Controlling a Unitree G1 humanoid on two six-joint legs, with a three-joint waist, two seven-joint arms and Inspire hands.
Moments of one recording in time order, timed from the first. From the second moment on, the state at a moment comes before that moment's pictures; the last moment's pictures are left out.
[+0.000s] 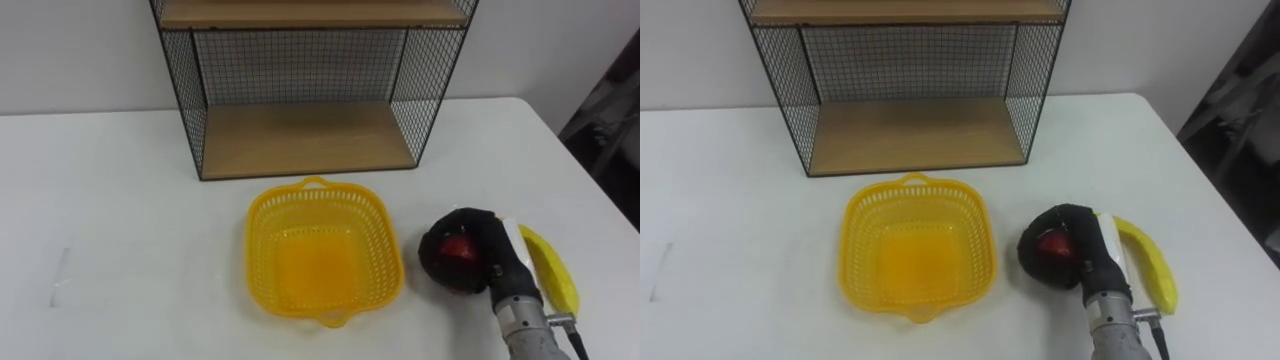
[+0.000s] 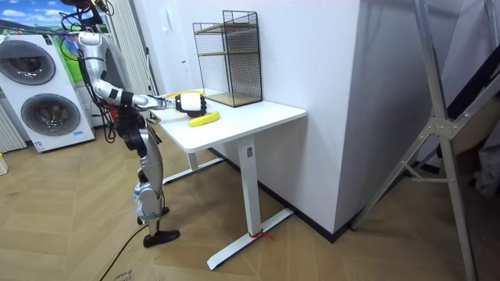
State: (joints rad) left arm 0.27 0.24 0.00 1.03 0.36 0.04 0.06; right arm 0.21 -0.28 0.06 0.30 -0.19 -0.23 -0.15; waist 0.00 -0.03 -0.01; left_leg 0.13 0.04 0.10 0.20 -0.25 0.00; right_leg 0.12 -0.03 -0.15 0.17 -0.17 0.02
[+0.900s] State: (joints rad) left arm 0.27 0.22 0.04 1.08 0.36 0.01 0.02; right arm 0.20 -0.29 -0.05 0.02 -0.01 -0.17 -0.14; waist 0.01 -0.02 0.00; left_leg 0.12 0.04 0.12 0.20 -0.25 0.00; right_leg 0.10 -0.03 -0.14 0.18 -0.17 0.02
